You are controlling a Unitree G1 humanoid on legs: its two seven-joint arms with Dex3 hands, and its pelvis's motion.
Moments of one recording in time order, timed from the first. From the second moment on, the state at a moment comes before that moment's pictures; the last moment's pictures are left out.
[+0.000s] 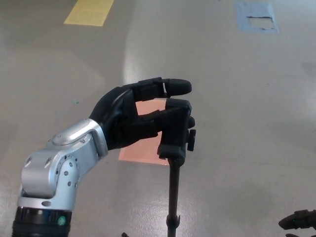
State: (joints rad) left_arm -0.54 0.12 0.05 0.02 -0.41 0.78 -0.35; right_arm -0.44 -0.49 0.20 1.22 -0.29 -0.18 0.30
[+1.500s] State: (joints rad) left_arm -0.32 0.17 -0.10 0.06 -0.42 0.63 -0.35; right_arm -0.47 -0.49 0.22 1.22 -0.31 -0.15 0.34
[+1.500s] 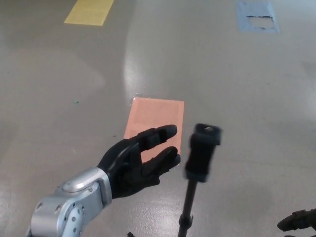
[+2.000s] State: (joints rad) left_arm -0.32 0.19 -0.11 0.09 -0.39 0.55 -0.41; right_arm -0.48 -0.49 0.23 1.23 -0.31 -0.15 0.36
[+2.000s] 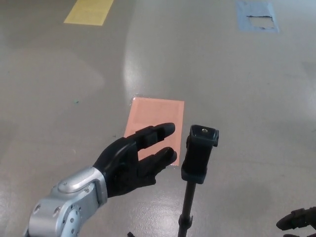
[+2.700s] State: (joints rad) left_arm -0.15 0.27 -0.01 0.34 -0.32 0.34 -0.43; right_arm -0.47 -0.49 0.24 1.23 -0.32 -0.15 0.37
